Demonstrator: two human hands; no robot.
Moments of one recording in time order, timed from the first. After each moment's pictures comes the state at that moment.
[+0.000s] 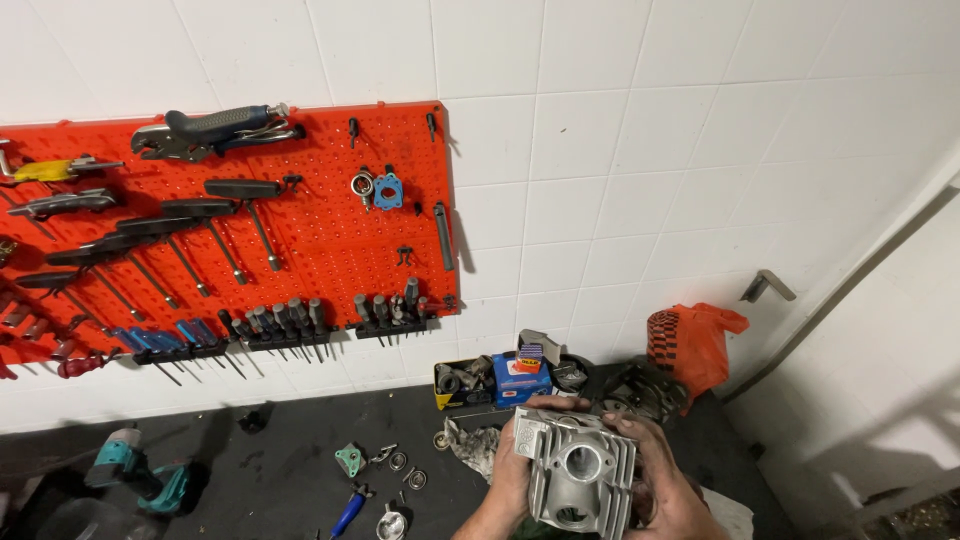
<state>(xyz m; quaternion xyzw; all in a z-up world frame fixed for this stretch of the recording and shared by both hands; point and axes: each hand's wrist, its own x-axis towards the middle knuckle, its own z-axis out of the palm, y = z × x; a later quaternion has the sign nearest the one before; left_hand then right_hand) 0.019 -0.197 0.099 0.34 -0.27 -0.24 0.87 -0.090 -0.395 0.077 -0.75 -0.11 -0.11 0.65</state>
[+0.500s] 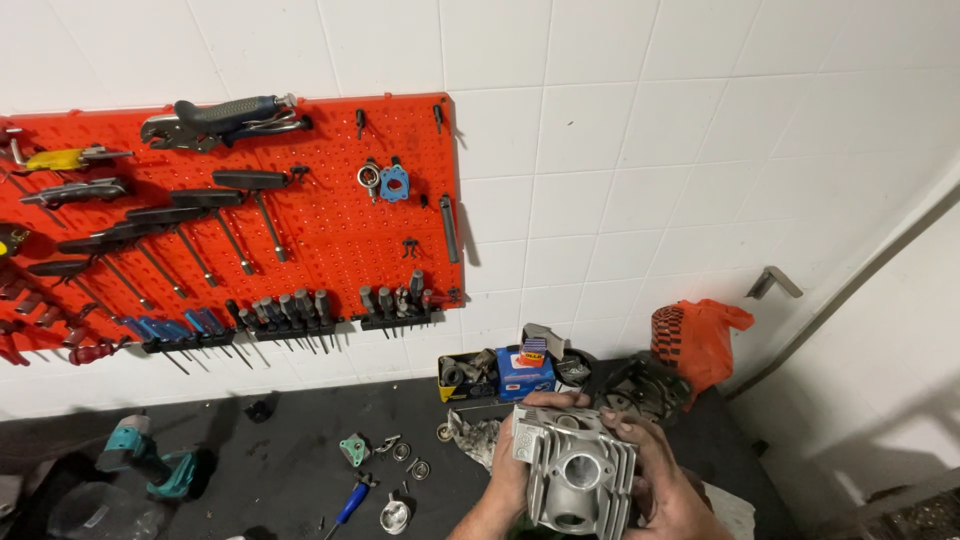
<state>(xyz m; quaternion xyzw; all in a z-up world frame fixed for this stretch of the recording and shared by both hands) 0.018 -0.191 0.095 0.39 -0.30 -0.18 0.85 -0.094 -0.392 0.080 -0.77 -0.18 -0.14 0.60</state>
